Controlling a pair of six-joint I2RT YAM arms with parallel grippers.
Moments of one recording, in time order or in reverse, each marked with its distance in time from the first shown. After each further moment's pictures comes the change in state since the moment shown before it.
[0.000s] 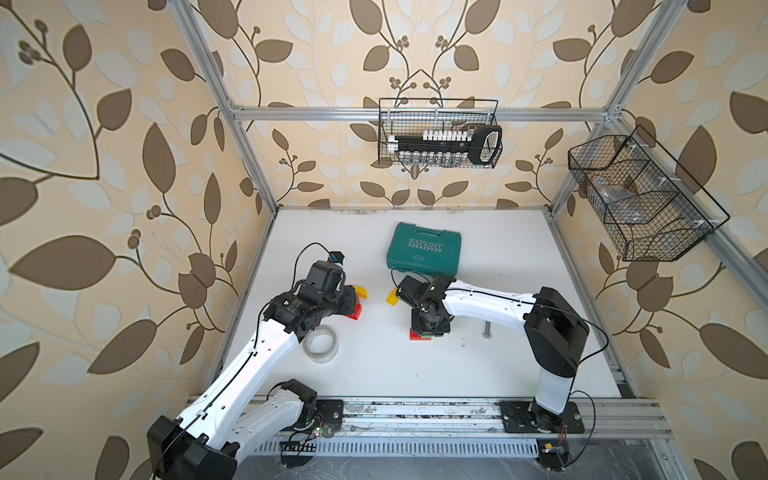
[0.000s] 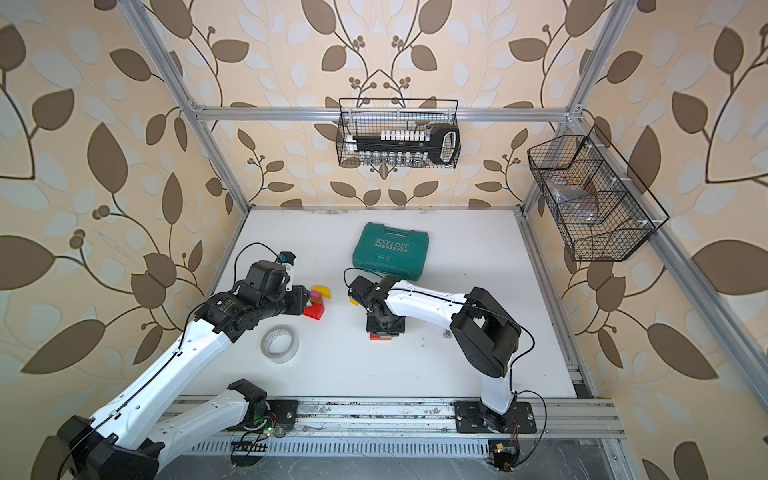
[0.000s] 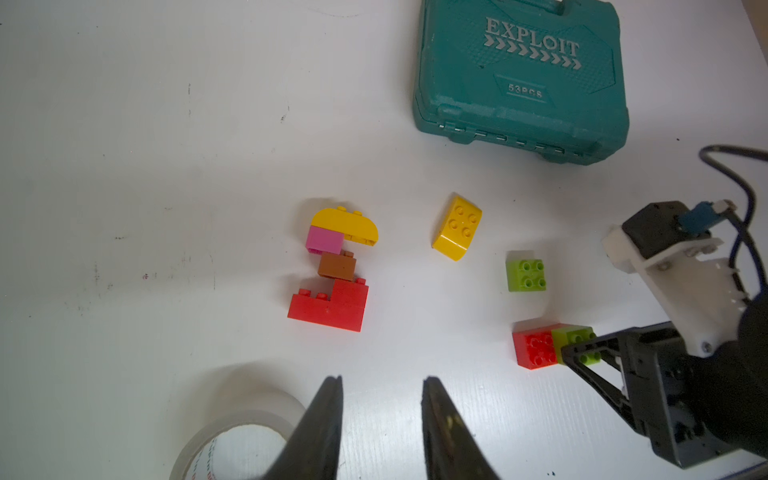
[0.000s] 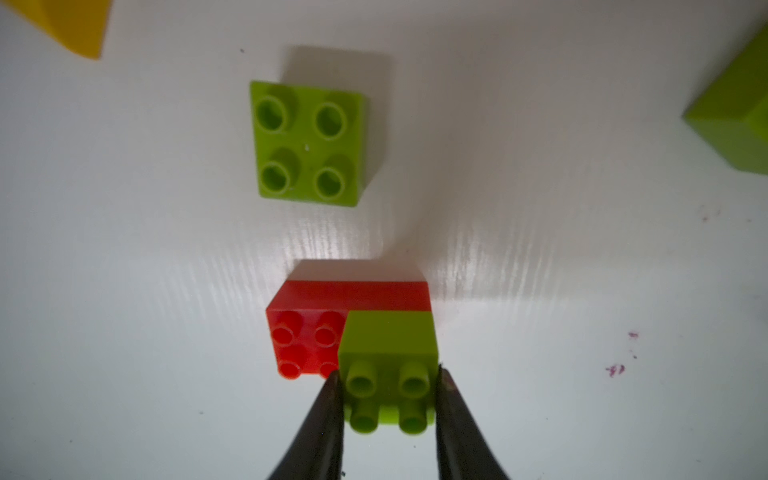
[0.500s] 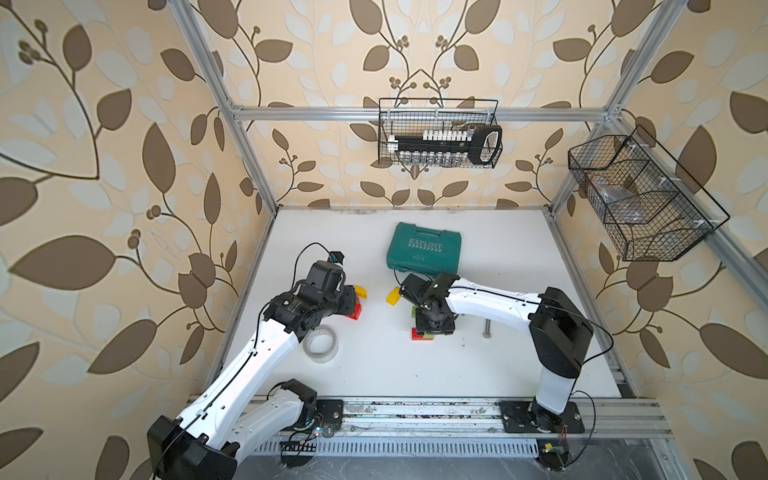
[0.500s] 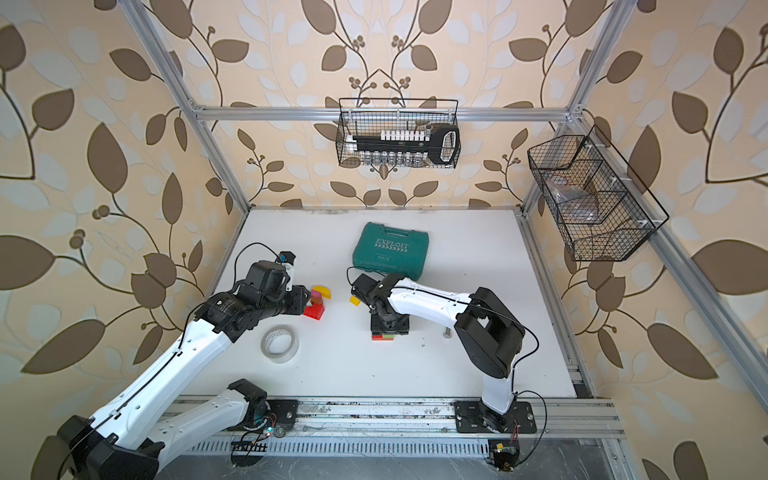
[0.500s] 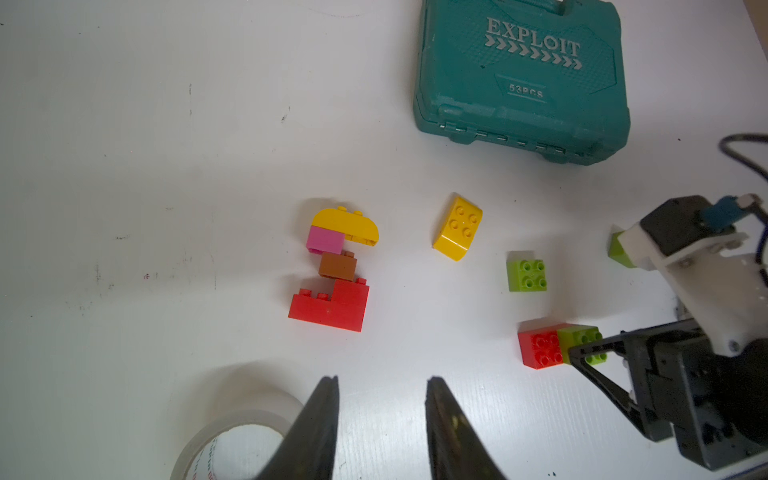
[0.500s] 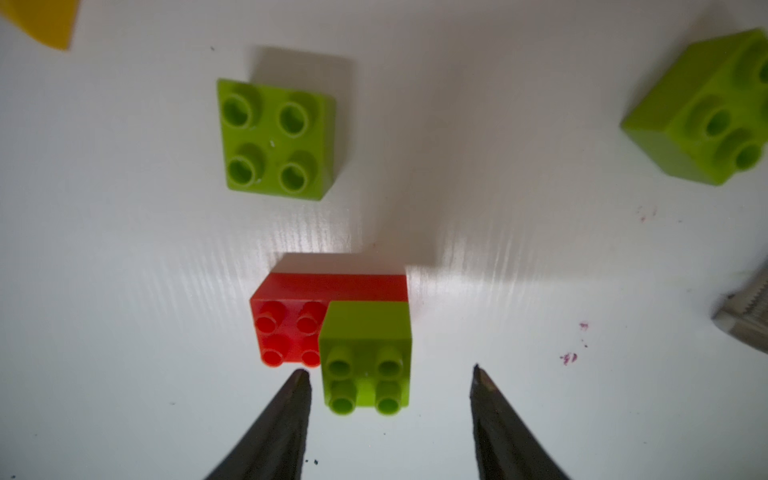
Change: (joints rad) left arm 0.000 0.000 0.000 0.000 -0.001 0.000; right arm -0.027 -0.055 0.000 -0.037 0.018 -0.043
